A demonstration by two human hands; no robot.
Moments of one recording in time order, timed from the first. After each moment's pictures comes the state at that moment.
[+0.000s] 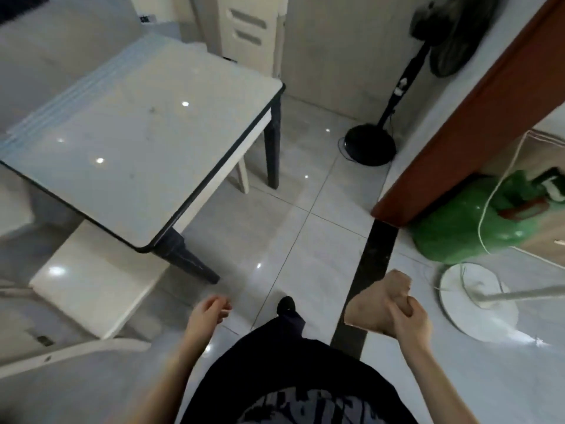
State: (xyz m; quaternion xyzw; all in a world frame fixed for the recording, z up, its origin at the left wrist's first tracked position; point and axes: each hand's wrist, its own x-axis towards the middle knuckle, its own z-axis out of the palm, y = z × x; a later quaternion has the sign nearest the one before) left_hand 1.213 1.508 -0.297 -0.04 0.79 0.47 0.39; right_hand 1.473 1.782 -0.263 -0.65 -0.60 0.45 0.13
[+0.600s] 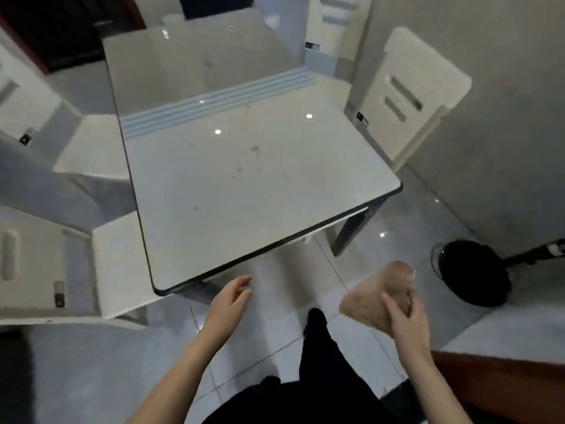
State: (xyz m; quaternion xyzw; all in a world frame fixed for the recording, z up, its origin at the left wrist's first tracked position) left_hand 1.026 1.662 -0.264 -0.09 0.84 0.49 0.22; right_hand 1.092 1.978 -0.213 -0.35 -0.74 0.57 0.05
